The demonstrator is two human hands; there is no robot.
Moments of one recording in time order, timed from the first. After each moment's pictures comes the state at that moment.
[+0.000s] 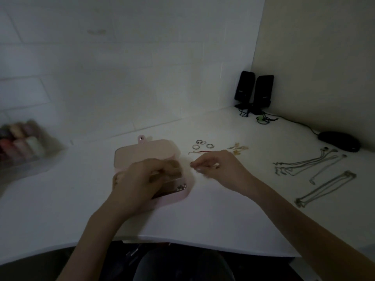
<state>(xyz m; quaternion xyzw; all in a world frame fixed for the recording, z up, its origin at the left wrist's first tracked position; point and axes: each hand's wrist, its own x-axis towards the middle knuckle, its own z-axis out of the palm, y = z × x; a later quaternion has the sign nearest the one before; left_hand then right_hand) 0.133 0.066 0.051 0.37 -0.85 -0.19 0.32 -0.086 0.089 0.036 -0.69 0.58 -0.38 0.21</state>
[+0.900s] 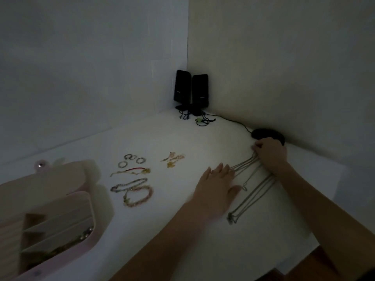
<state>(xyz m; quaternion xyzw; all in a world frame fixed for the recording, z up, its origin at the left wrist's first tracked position) -0.173 0.080 -0.021 0.20 -0.96 -0.14 0.10 -0.404 0.109 0.000 -0.34 0.91 -0.21 -0.05</state>
